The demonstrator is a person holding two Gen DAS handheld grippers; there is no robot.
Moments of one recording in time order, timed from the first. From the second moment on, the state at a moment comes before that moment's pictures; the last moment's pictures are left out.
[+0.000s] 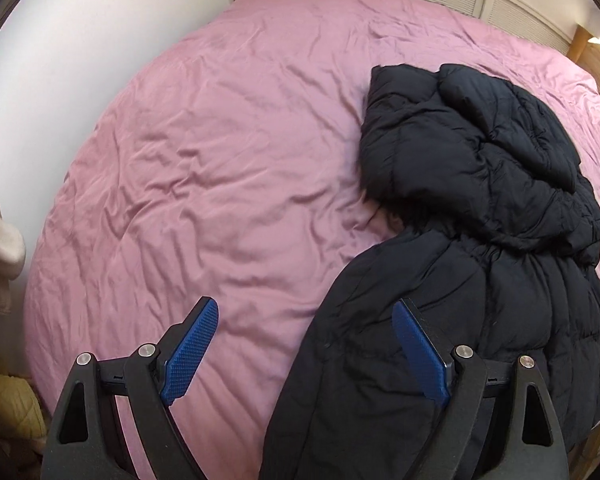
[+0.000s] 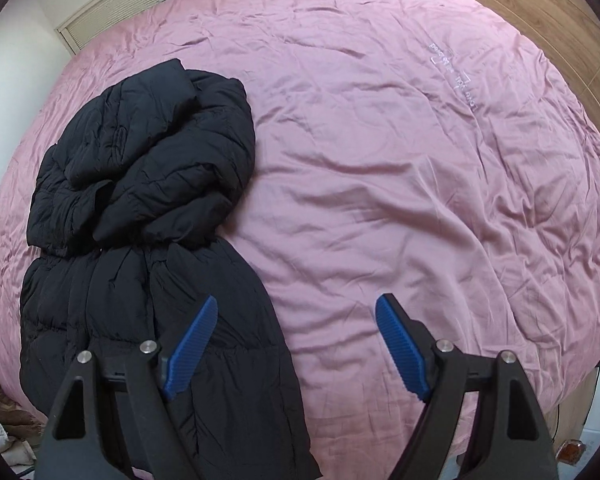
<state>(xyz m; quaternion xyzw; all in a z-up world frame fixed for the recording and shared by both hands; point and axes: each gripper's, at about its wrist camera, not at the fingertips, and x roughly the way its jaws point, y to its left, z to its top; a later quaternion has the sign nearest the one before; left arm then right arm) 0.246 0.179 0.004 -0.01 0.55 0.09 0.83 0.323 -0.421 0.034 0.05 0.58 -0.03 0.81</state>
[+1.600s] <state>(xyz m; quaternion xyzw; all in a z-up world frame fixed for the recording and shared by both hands) 0.136 0.226 -0.175 -0.34 0.67 -0.02 0.66 0.246 -0.415 -0.156 0.22 0.74 0.07 0.63</state>
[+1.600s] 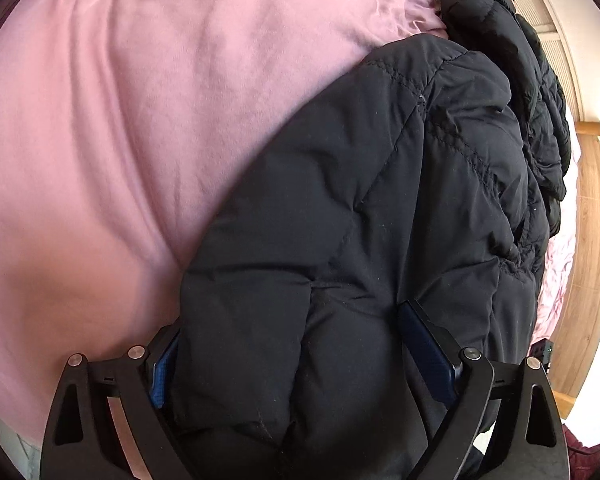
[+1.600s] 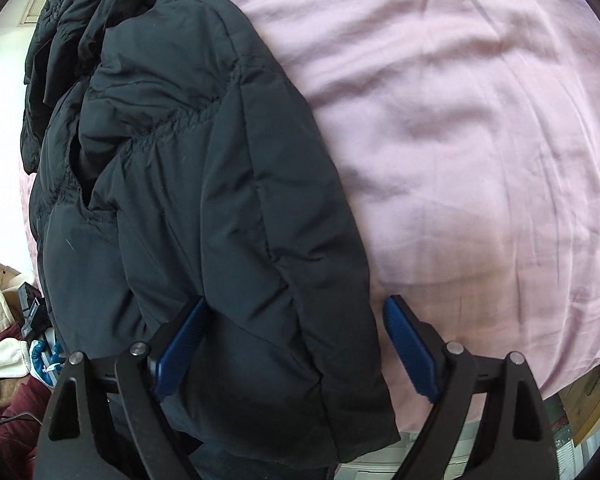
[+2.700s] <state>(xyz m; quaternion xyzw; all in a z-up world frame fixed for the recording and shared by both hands) 0.137 0.170 -0.087 -0.40 0.61 -0.09 0.68 0.225 -0.327 -0.131 0.26 0.72 0.18 0.62</state>
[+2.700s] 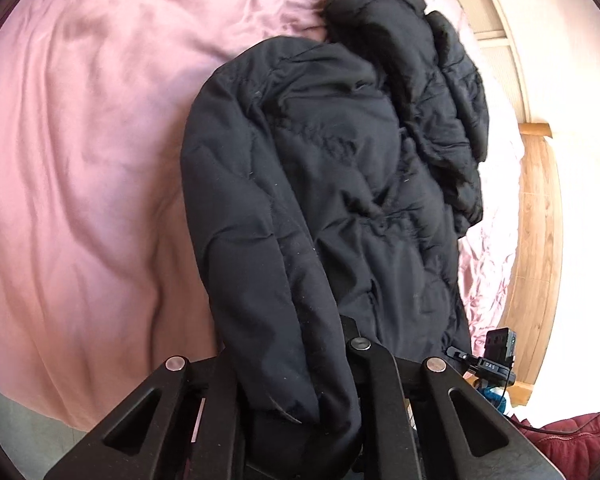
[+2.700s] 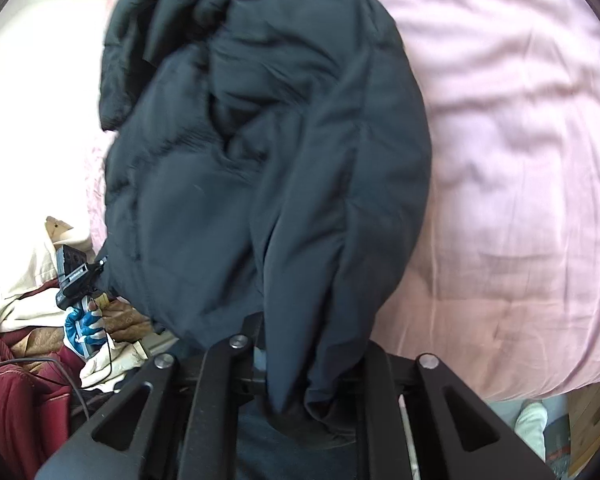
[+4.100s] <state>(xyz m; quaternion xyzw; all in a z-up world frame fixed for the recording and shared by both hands) 0.538 0.186 0.000 -0.38 0.47 -0.03 0.80 0.594 -0.424 -0.020 0.44 0.49 0.02 0.76</state>
